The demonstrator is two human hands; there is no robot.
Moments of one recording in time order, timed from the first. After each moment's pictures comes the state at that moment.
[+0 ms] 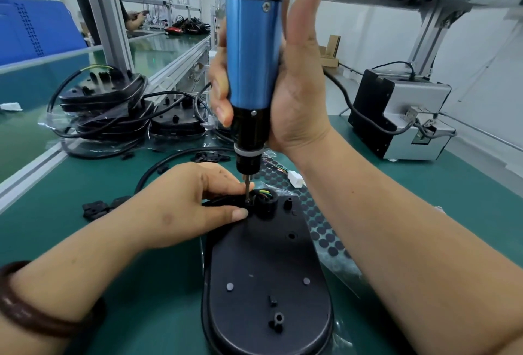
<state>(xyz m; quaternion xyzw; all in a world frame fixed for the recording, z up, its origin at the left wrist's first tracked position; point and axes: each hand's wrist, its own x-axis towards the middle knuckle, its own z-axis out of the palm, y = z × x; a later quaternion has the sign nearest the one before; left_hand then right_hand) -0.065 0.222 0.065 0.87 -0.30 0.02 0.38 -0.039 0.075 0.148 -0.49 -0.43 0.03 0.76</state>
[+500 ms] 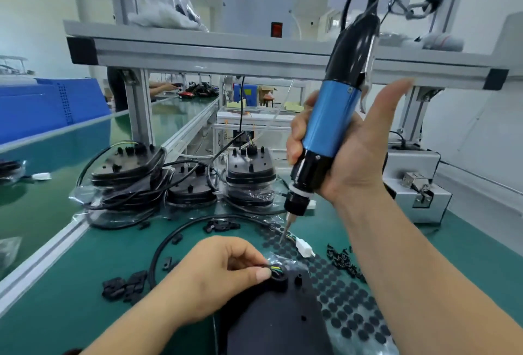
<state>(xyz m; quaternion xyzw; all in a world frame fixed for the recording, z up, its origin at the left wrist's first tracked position) -0.061 0.207 0.064 0.85 -0.20 -0.02 0.48 -0.022 0.023 0.174 -0.42 -0.35 -0.06 0.84</state>
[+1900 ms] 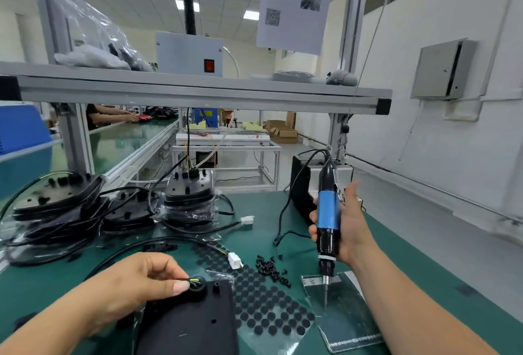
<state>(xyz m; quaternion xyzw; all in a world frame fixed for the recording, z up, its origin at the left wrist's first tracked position) -0.047 0.207 0.073 0.80 -0.18 -0.14 0.55 -0.029 -0.156 0.081 -0.52 0.01 -0.07 0.85</state>
